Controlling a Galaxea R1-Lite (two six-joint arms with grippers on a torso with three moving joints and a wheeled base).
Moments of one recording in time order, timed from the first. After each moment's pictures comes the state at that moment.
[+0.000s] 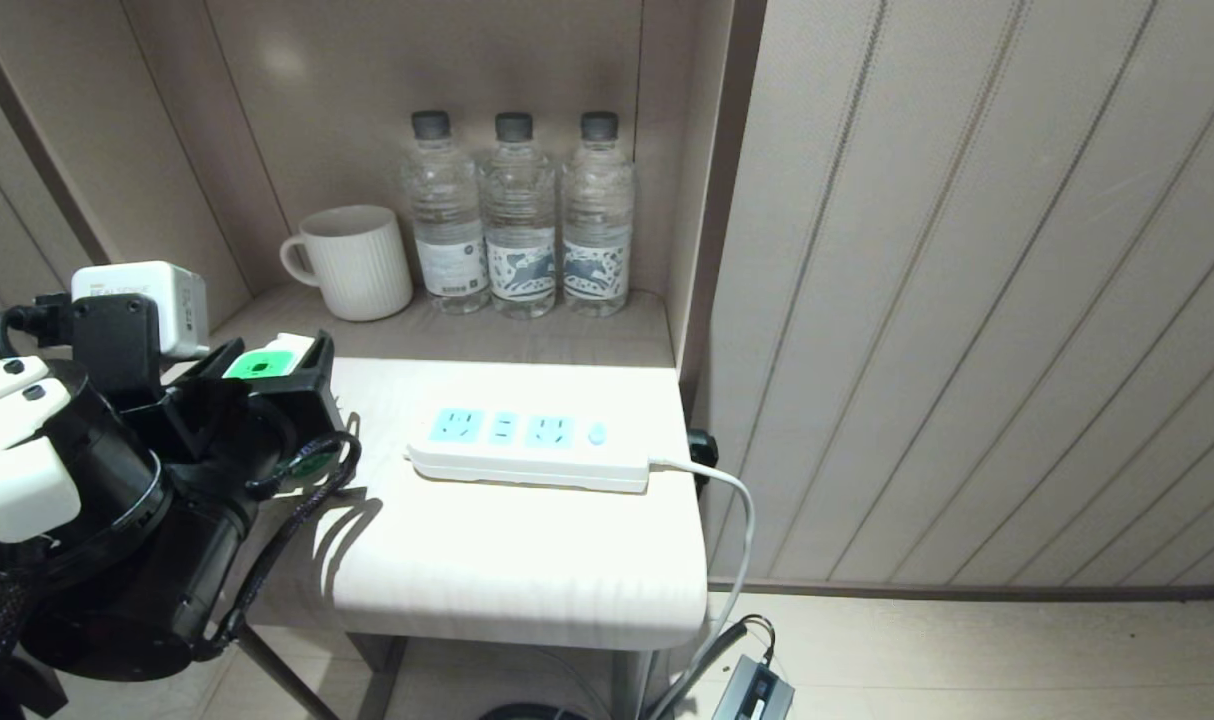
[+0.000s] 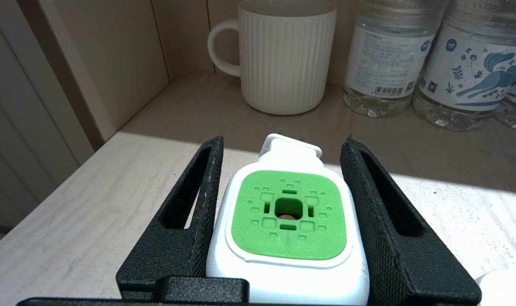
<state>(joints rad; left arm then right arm) -0.64 1.51 -0.46 -1.15 0.77 0.04 0.00 0.00 0.00 -0.15 -0.02 0.03</state>
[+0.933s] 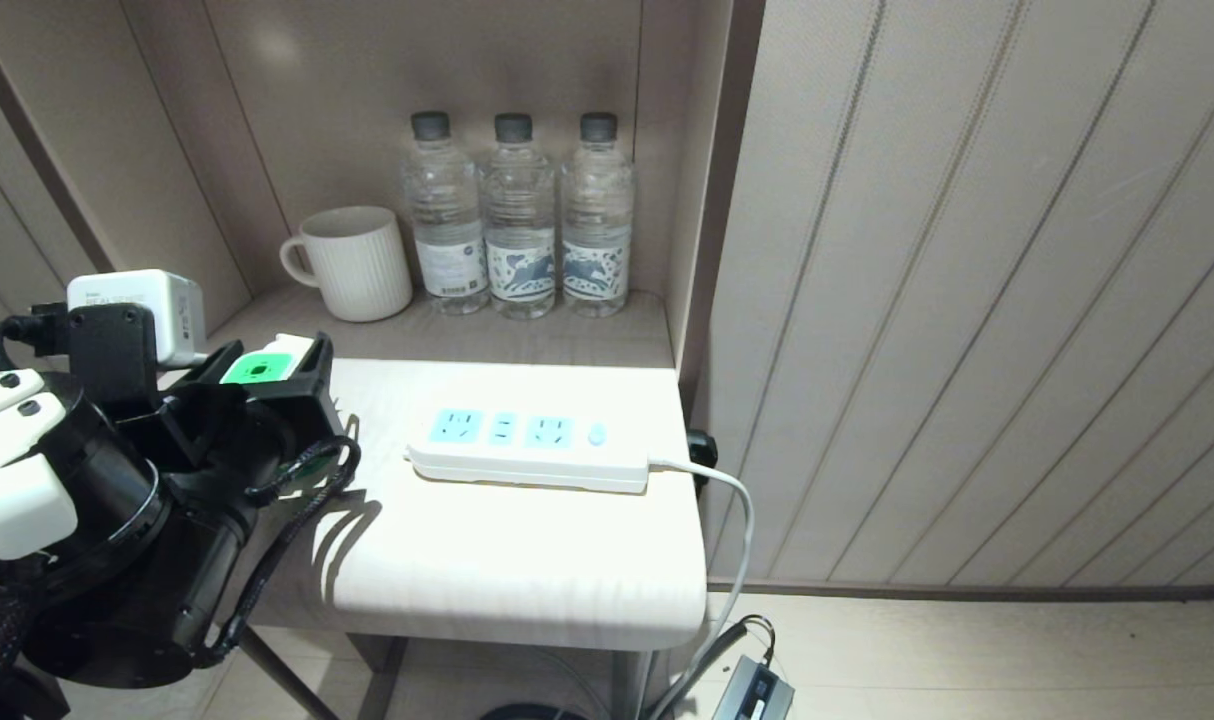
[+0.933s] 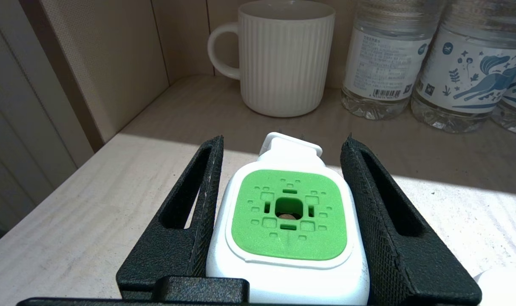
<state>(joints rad) -0.64 1.52 -0.43 -1.19 0.77 0.04 0.00 0.00 0.00 -0.15 -0.02 0.03</state>
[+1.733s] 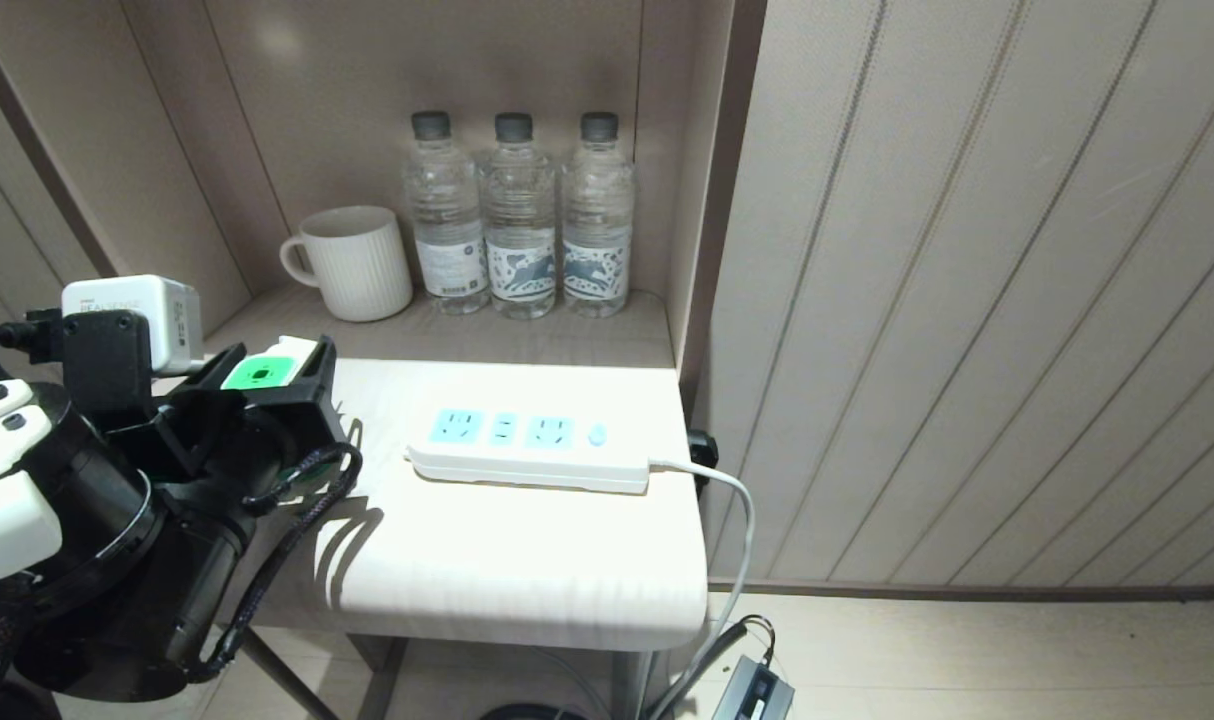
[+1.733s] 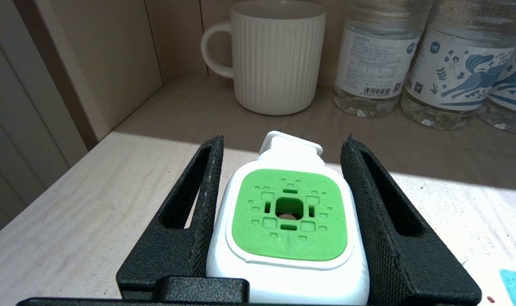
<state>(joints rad) -0.67 1.51 -0.41 -1.21 0.77 0.04 0.00 0.00 0.00 -0.15 -0.02 0.03</state>
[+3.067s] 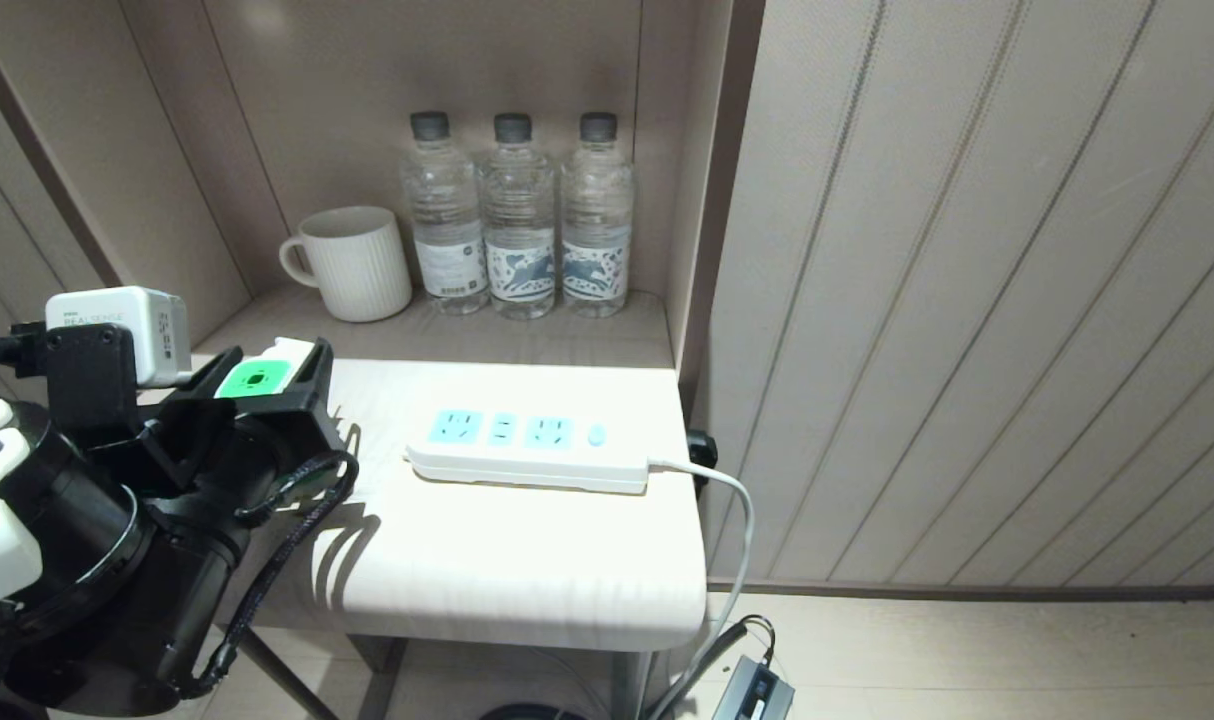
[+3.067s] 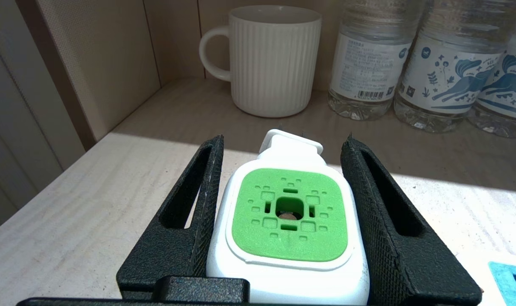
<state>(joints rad) -0.67 1.51 -0.37 -1.26 0.77 0.04 0.00 0.00 0.00 -0.15 -0.02 0.03</state>
